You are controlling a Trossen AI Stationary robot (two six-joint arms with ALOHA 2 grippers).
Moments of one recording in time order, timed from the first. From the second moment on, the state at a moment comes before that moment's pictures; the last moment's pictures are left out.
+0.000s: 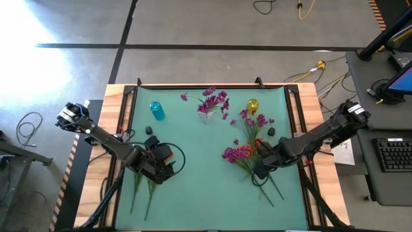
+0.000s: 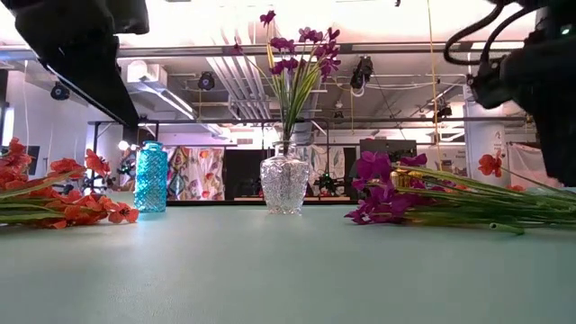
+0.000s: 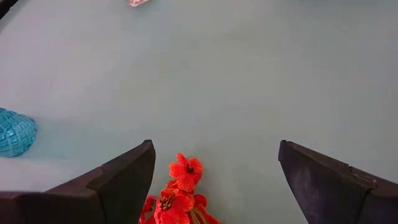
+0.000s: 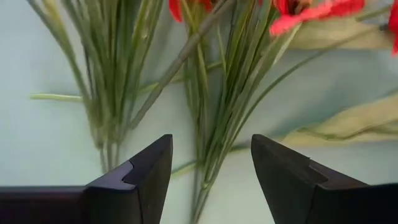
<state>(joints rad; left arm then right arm) -0.55 1.34 0.88 -0.81 -0.62 -0.95 0.43 1.35 0.77 -0.85 0.05 1.31</state>
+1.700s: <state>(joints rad) -0.55 1.40 0.87 -0.80 -0.62 -0.96 0.39 1.42 0.77 -0.84 -0.13 1.23</state>
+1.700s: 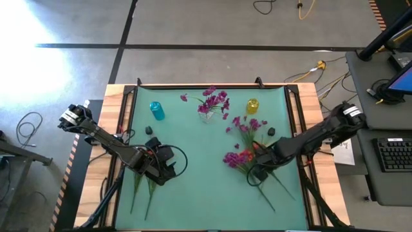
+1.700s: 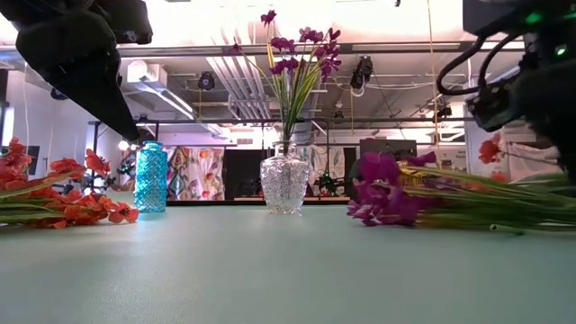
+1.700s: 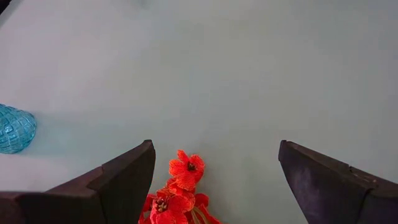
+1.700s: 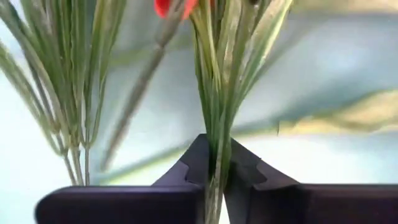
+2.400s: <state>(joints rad) -0.55 1.40 0.87 -0.80 -0.64 -0.96 0.39 1.31 0.96 -1.34 0.02 1.34</state>
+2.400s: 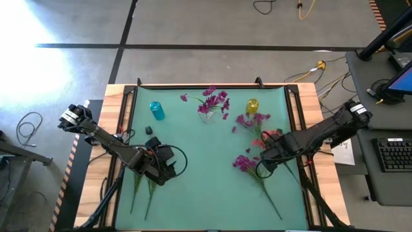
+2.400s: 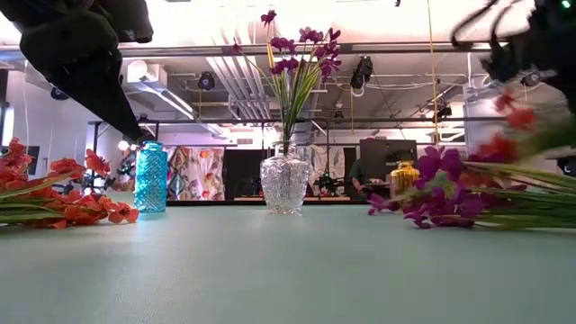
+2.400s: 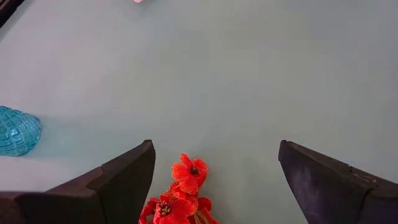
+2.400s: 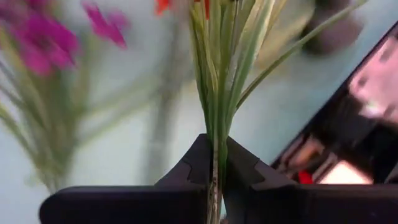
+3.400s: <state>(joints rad) -0.55 1.40 0.87 -0.50 -0.65 -0.67 0.44 1.62 1.28 -1.57 0.32 0.74</state>
